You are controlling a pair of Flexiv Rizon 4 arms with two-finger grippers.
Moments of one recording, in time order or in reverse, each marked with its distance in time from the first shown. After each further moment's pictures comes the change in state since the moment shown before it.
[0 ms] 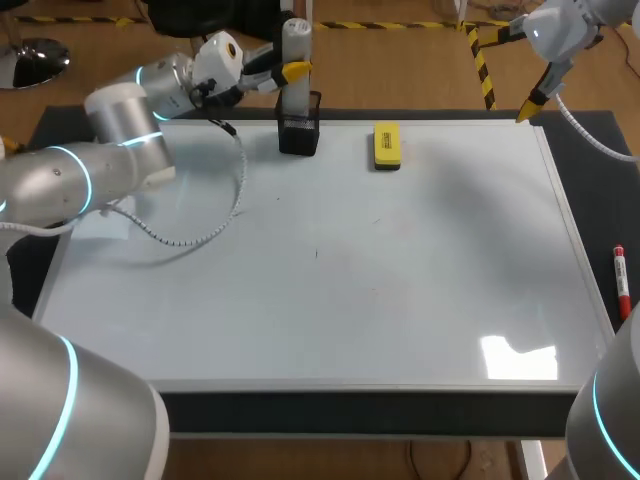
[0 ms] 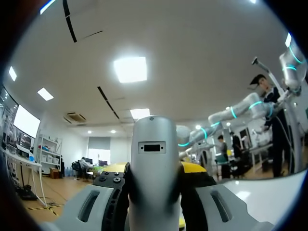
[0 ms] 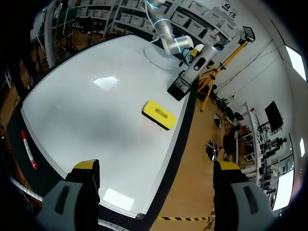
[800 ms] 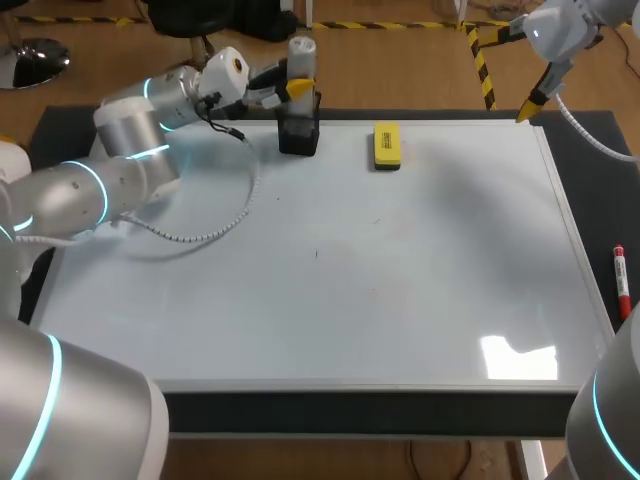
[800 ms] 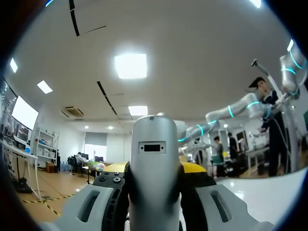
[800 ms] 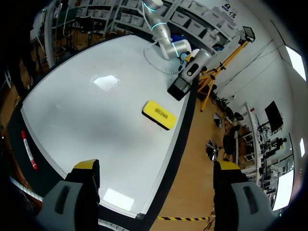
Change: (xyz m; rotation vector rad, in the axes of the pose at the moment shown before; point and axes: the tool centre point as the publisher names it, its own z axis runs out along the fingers) left arm 0.007 0.032 -0.007 -0.012 0.020 -0.048; right arm 0.000 0.000 0.000 0.000 0.000 0.000
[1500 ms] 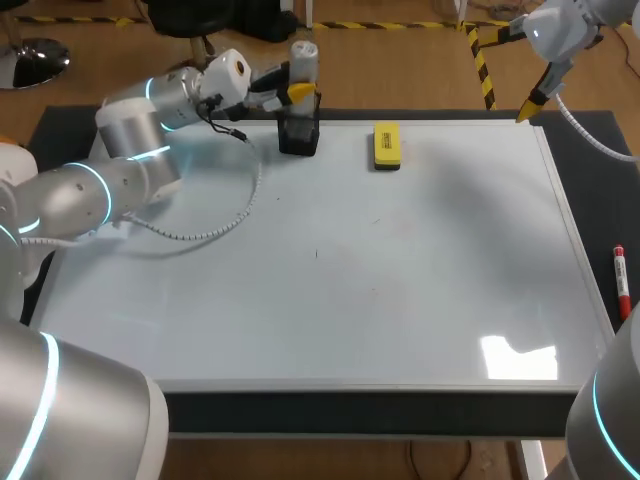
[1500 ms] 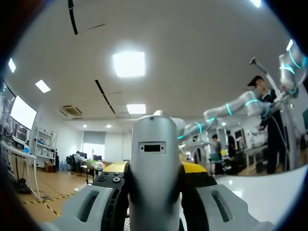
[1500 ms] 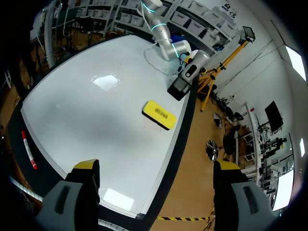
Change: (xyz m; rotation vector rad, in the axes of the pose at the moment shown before) left arm 0.003 0.006 0.001 -0.018 0.023 0.008; right arm 0.000 0.000 0.000 0.000 0.000 0.000
